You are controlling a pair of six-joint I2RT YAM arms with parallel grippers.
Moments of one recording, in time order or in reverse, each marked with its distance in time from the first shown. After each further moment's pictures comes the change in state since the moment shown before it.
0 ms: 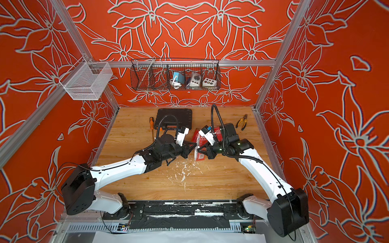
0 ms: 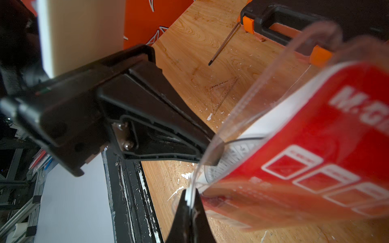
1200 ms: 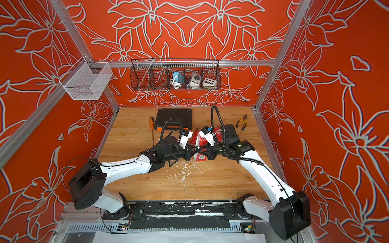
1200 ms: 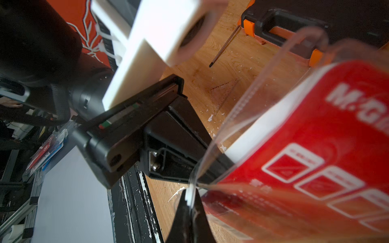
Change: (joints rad) left arm 0.001 0.080 -0.036 0.074 0.097 -0.025; right arm 0.010 -0.030 -0.014 0.007 0.010 0.012
